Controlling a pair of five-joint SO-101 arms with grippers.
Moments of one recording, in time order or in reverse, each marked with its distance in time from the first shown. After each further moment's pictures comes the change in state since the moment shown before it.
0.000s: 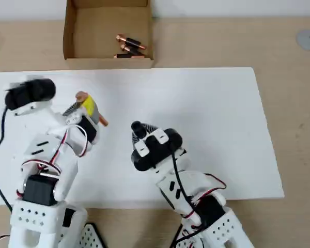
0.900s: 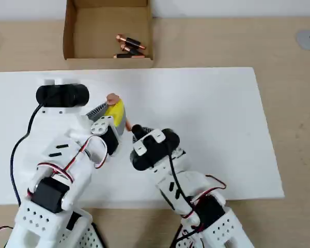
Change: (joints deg) left arm 13.6 -1.3 1.1 -4.5 -4.7; right arm -0.1 0.0 0.0 2.5 0.0
